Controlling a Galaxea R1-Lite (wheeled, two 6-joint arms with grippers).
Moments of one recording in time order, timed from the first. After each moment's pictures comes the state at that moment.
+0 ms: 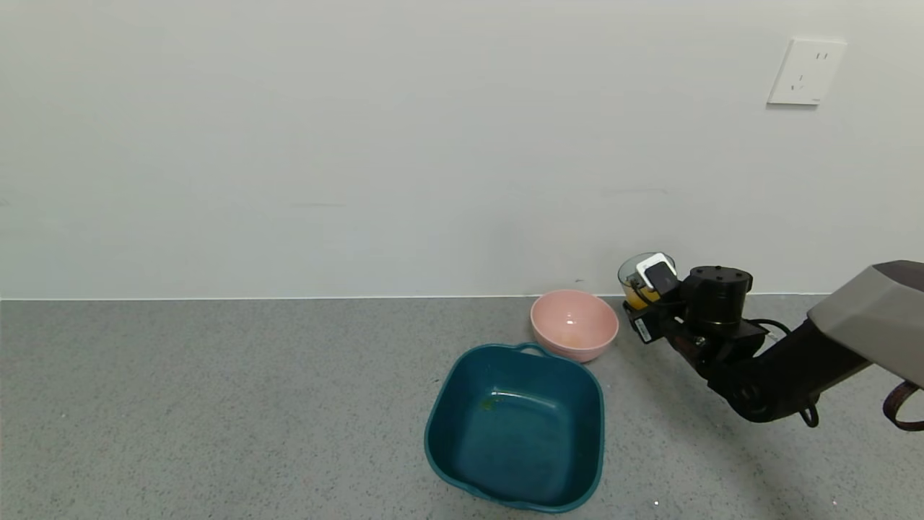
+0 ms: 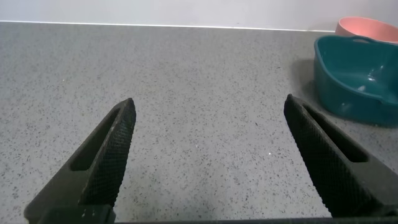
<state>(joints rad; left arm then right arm) 0.00 0.00 0.00 0.01 0.01 -0.07 0.23 2.25 -1.02 -1.03 -0.27 -0.46</state>
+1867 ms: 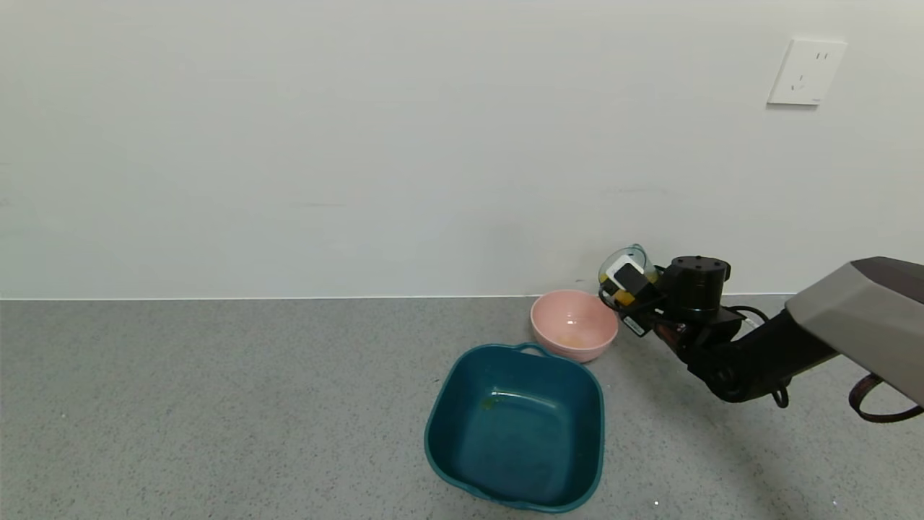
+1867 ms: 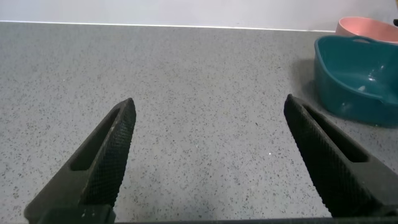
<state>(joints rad) 0.00 0.00 0.00 0.01 0.01 -0.07 0.25 2.31 -1.17 -0.95 -0.27 -0.77</state>
